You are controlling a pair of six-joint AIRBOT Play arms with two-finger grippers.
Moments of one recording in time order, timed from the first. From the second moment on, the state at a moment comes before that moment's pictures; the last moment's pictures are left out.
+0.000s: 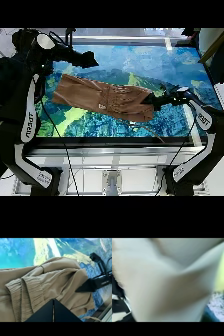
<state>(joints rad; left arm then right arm) -0.19 -1.76 2.01 0.86 -1.25 -1.39 -0.19 -1.87 1.26 -0.60 1.31 1.17</state>
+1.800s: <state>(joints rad) -0.53 -1.92 1.90 0.89 -1.16 -1.37 -0.01 -1.27 1.37 -1.00 1.41 1.80</state>
